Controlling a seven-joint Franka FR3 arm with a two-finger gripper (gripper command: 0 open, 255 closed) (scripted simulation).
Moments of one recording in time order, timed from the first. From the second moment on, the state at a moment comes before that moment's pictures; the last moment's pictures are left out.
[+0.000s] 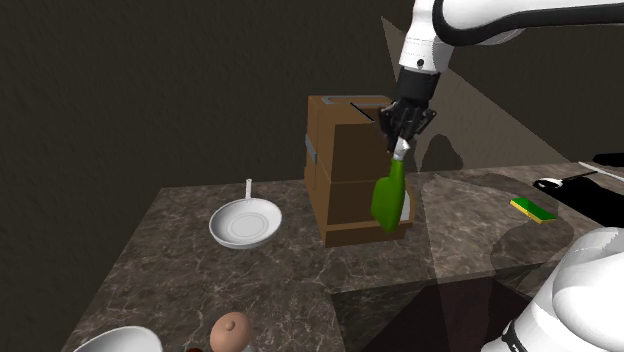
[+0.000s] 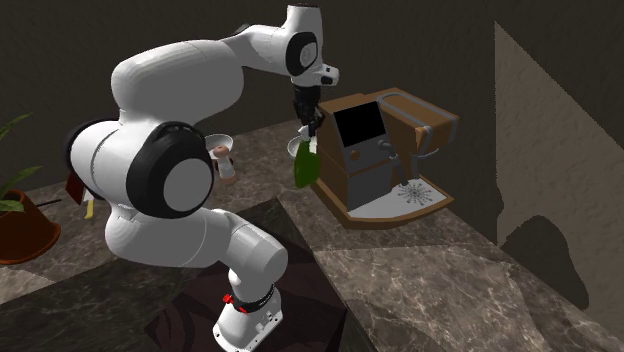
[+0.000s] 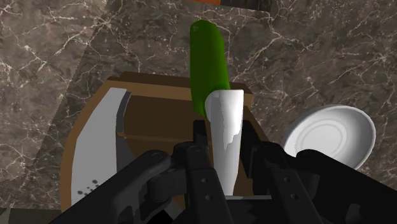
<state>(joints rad) -0.03 -0.58 0.12 -2.21 0.07 1.71 0.44</state>
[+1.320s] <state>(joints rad) -0.03 -0.49 0.11 -1.87 0.06 1.45 0.45</state>
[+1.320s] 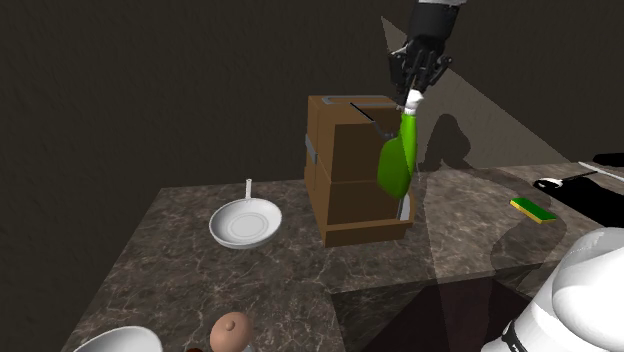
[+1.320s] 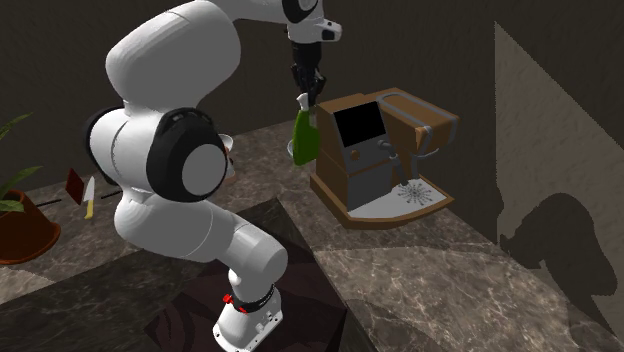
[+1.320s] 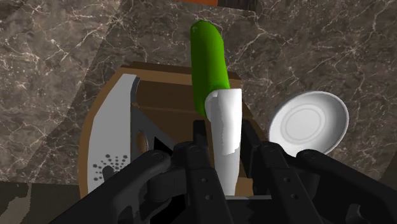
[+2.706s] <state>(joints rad) 0.04 -0.30 0.35 -1.74 0.08 1.53 0.76</state>
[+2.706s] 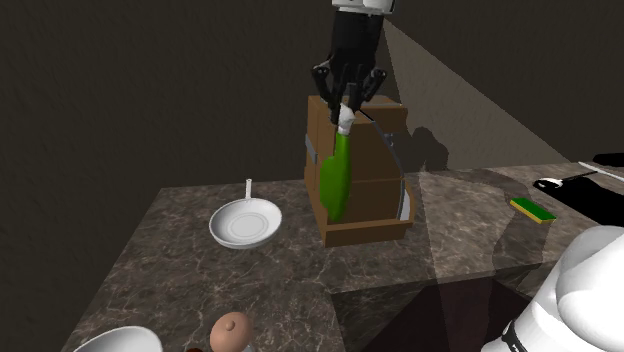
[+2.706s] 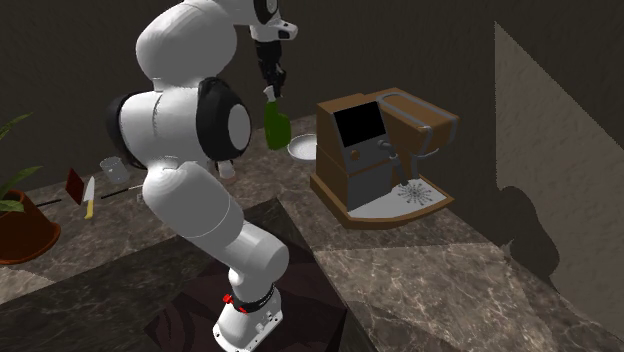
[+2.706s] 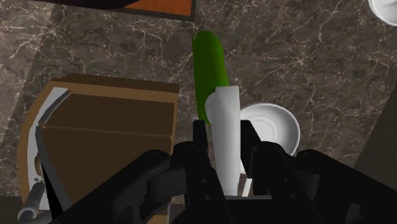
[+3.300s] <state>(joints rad) 0.10 -0.07 0.50 -1.62 0.00 1.62 0.98</state>
